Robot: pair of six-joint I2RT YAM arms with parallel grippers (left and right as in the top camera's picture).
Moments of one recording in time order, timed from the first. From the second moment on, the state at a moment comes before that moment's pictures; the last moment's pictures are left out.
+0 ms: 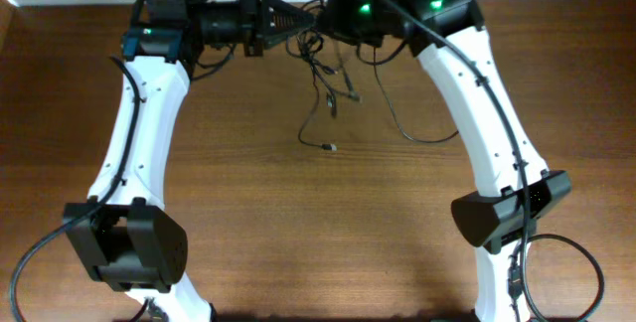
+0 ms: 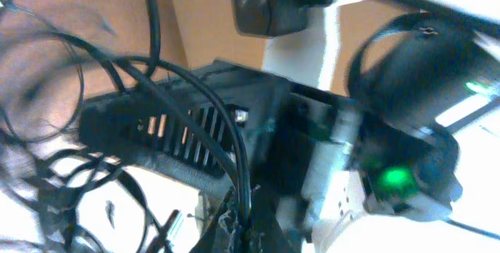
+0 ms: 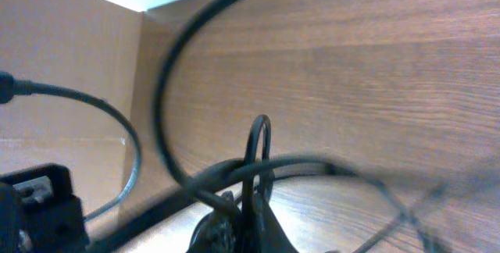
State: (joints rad) left arm -0.05 1.87 1.84 -0.49 1.36 -0.81; right arm 0.40 2.18 2.52 -1.14 -0.43 0.61
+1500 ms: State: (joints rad) left arm -0.05 1.87 1.84 -0.85 1.45 -0.19; right arm 0.34 2.18 2.52 -1.22 -0.53 0.10
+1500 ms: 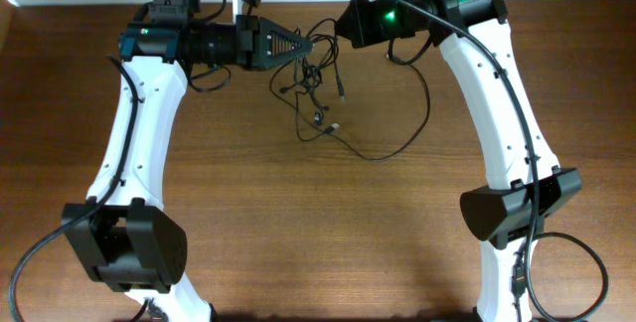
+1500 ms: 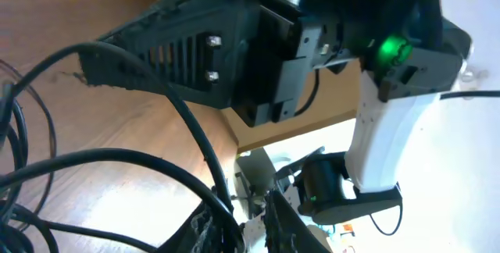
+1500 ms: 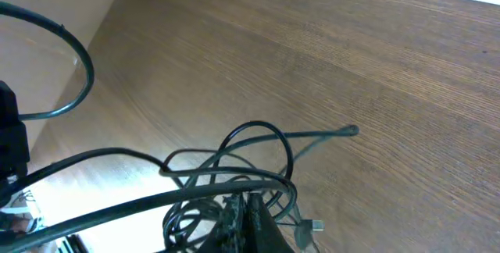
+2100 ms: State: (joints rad) left arm -0.03 1.87 1.84 -0.60 1.32 -0.77; right arm 0.44 2.18 2.52 -1.21 -0.77 -0.13
